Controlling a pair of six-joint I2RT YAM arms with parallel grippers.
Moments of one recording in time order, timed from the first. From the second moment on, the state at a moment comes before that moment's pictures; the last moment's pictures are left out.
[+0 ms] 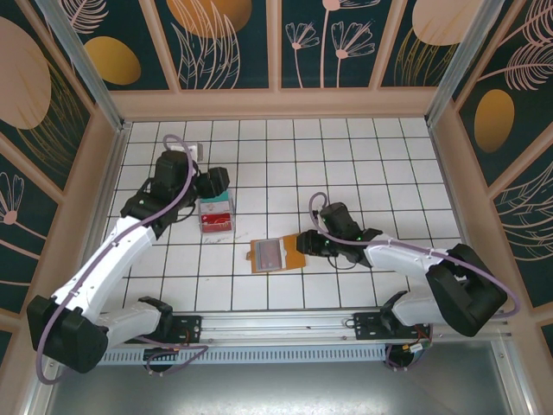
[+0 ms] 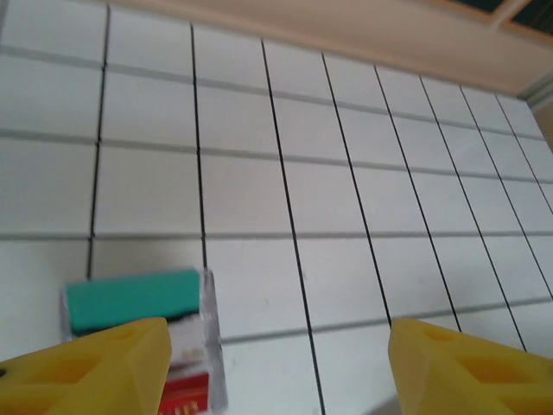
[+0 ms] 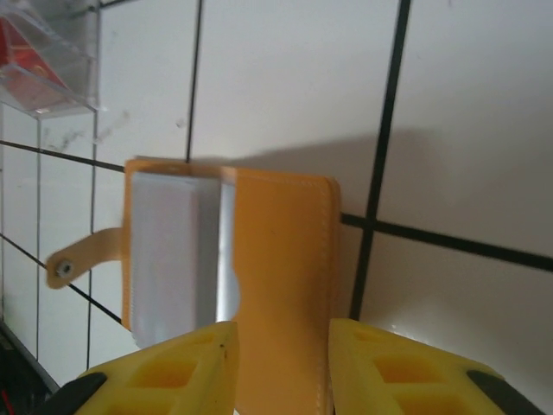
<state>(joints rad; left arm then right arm) -0.40 1.13 0.98 -0.44 0.05 -0.51 0.70 1.32 0.51 -0.07 -0.31 0.72</state>
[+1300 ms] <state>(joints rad) -0.85 1.43 0.68 -0.24 0.07 -1.03 0.76 1.36 0.42 0.05 -0.28 0.81</state>
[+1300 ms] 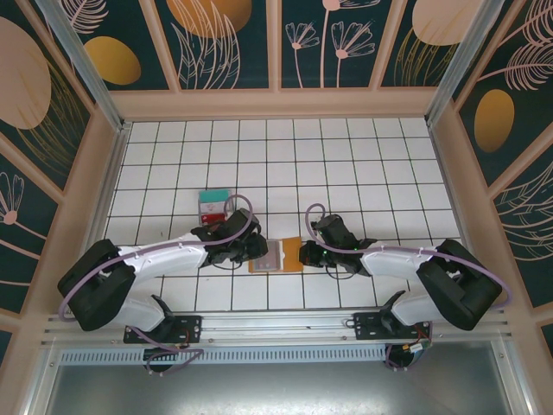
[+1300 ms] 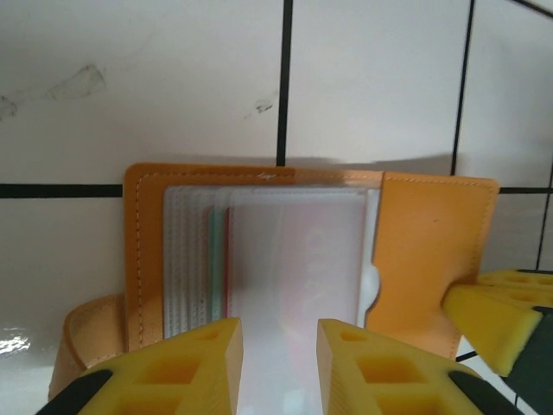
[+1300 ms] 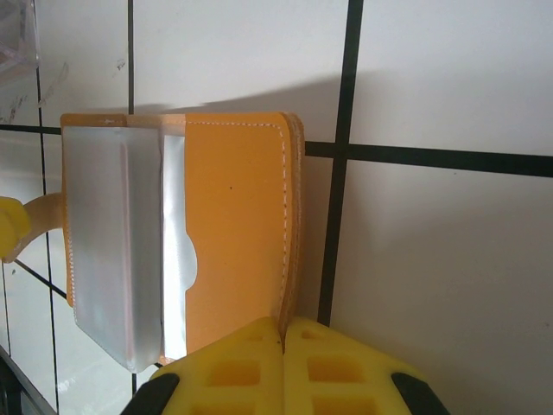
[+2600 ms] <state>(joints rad) -0.87 1.49 0.68 -0.10 0.21 -0.98 0.77 1.36 0.42 0.05 -0.28 0.81</state>
